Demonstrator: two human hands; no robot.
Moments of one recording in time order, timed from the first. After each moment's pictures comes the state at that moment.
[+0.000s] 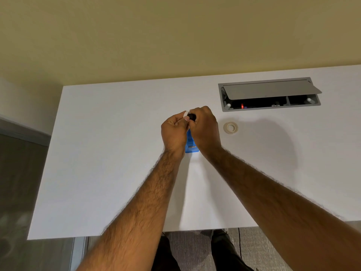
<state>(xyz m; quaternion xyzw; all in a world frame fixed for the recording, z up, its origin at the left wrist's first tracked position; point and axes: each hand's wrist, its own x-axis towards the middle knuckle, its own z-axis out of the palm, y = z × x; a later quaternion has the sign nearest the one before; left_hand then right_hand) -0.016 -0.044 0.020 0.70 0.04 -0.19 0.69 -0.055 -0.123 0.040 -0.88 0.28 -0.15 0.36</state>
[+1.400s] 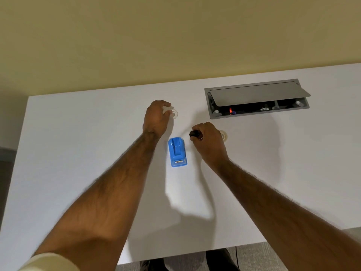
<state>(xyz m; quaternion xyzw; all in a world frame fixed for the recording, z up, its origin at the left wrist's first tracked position) 0.101 -0.085 -0.040 0.89 -0.20 -0.15 0.39 -0.075 -0.179 -0.002 -0.88 0.32 -0.07 0.36</state>
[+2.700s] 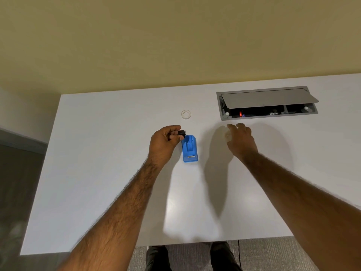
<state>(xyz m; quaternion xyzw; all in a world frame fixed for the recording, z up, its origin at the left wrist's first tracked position) 0.015 -0.004 0.015 0.77 -0.11 -0.26 0.57 -0.108 -0.239 -0.022 -0.92 0.34 0.08 0.17</state>
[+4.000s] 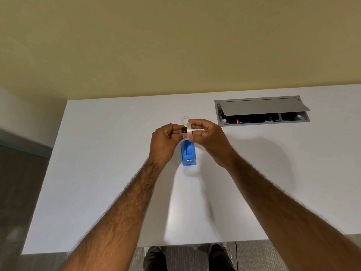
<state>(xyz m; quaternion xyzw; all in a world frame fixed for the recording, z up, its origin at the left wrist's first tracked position) 0.009 -0.011 0.059 0.79 -0.14 -0.21 0.56 -0.072 -0.158 0.064 -0.73 0.23 -0.06 0.64</state>
